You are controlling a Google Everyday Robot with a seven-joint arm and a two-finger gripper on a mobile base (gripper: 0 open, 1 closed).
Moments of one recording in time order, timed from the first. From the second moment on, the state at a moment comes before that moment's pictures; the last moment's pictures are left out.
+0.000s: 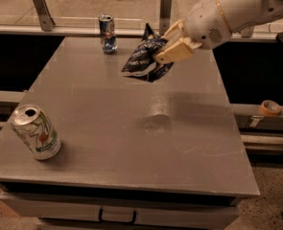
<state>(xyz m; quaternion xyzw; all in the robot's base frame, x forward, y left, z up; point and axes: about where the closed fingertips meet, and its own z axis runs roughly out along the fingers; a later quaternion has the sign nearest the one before) 0.562 -0.051 0.976 -0.65 0.63 0.21 0.38</state>
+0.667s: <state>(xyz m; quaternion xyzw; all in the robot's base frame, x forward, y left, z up) 0.529 0.014 0.956 -0.66 0.60 0.27 0.37</state>
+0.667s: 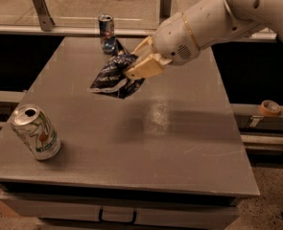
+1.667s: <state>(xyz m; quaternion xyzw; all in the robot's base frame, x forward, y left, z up) 0.487 0.084 0.903 -0.67 0.55 0.34 0.36</state>
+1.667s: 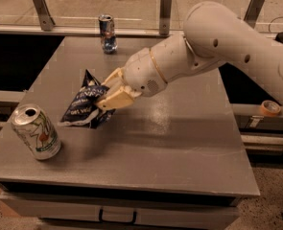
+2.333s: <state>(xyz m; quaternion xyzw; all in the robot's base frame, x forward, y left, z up) 0.487 0.087 0.892 -0.68 0.54 0.34 0.36</state>
